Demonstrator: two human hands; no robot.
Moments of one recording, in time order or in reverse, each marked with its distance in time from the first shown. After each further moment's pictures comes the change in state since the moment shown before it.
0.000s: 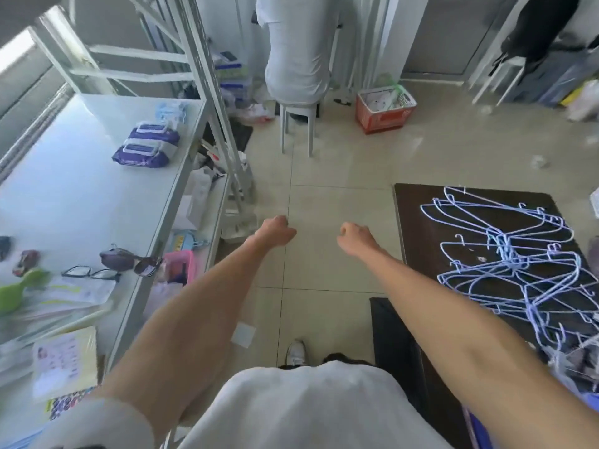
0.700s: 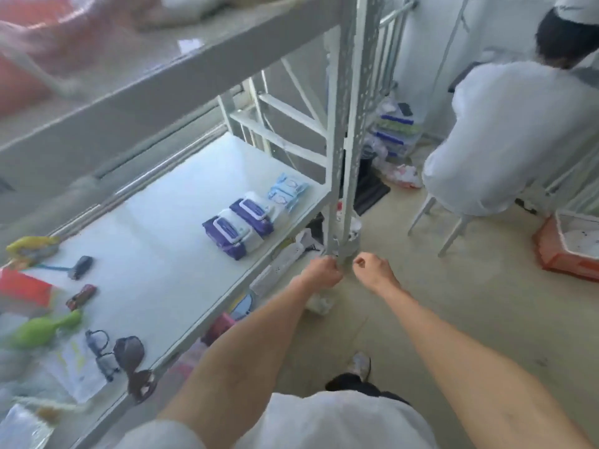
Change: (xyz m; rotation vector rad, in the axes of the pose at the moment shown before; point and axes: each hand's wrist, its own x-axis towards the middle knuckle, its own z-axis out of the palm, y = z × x) left_hand 0.278 -0.020 -0.214 -0.356 0.219 -0.298; right_hand 0.393 -0.302 -0.050 -0.072 -0.238 -0.541
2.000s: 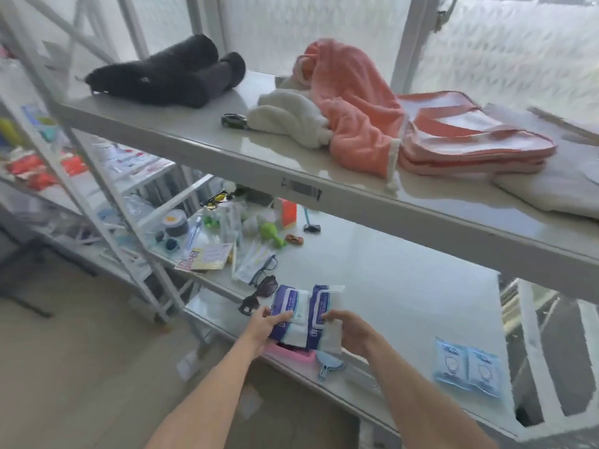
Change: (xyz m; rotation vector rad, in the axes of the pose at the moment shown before) left_hand -0.187 -0.154 -0.018 -1.761 1.368 -0.627; right_hand 0.016 -0.274 0.128 0.143 -1.433 -0.215
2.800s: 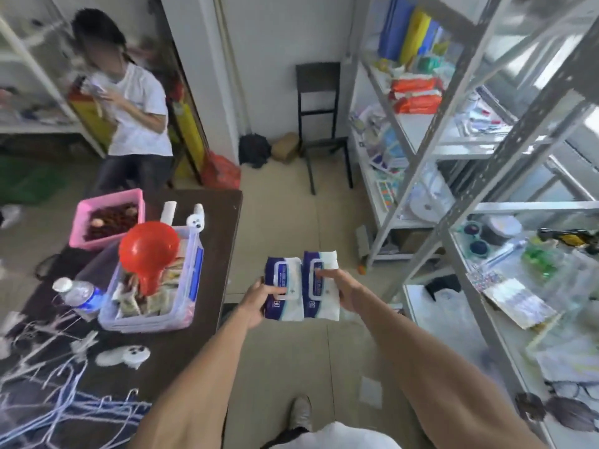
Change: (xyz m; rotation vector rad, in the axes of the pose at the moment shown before) left_hand -0.194 -0.117 -0.475 -0.734 0.751 0.064; right_hand 0.089 0.151 0.574 -0.714 -0.784 0.336
